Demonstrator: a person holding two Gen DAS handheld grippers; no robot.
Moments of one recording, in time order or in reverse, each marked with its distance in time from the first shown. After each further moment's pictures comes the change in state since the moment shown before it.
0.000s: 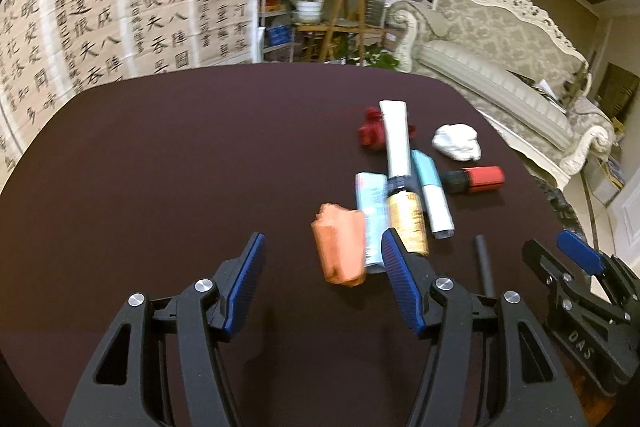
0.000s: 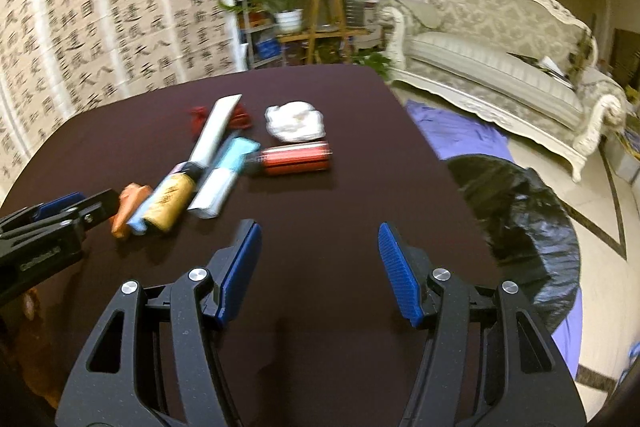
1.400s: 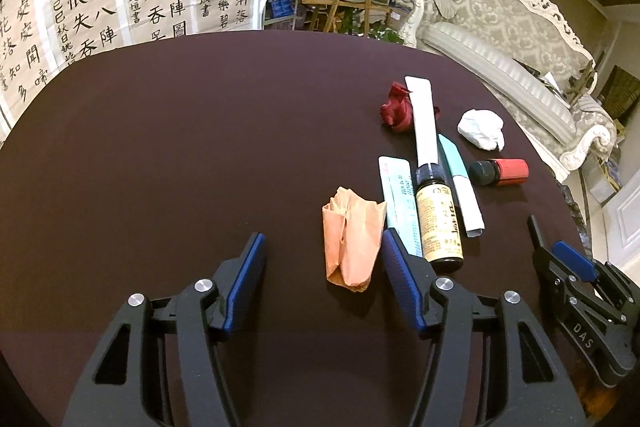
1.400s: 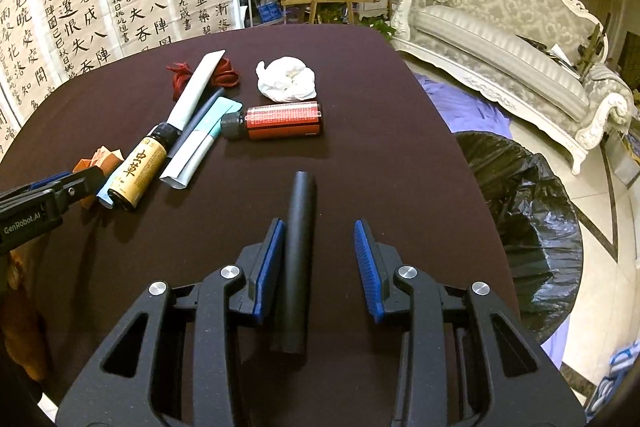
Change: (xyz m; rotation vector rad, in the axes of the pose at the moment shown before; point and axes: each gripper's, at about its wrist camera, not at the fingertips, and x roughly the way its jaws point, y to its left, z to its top) left arm 0.020 0.014 -0.002 -0.032 0.095 -0.025; right arm 0.027 -0.020 -0.003 -0.015 0.127 -0.032
